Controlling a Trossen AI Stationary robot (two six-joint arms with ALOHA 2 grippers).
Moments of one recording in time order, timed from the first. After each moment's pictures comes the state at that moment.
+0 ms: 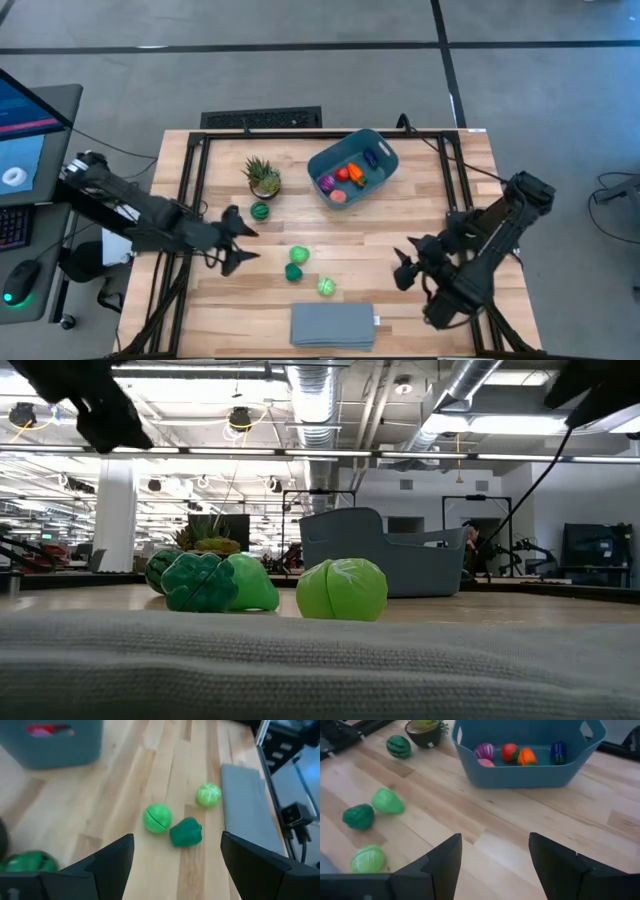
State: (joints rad) left arm -0.49 0.81 0.59 -0.41 -0.35 -0.58; right arm 0.89 1.59 1.20 -1.46 0.90 1.96
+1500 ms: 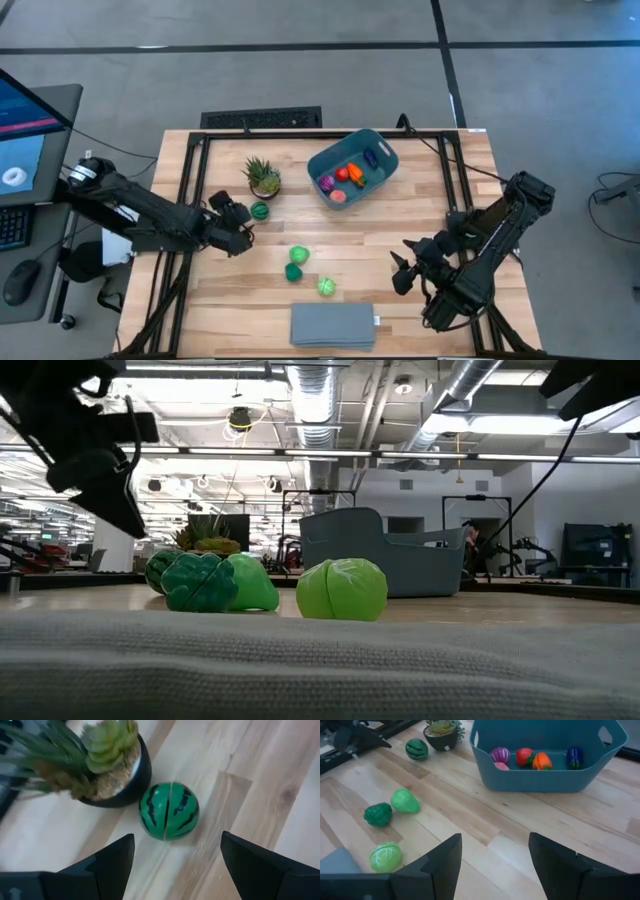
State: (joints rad) left arm -0.37 1.11 0.58 -0.74 -0.66 -0.71; right arm 0.91 1.59 1.21 -1.39 0.94 1.90
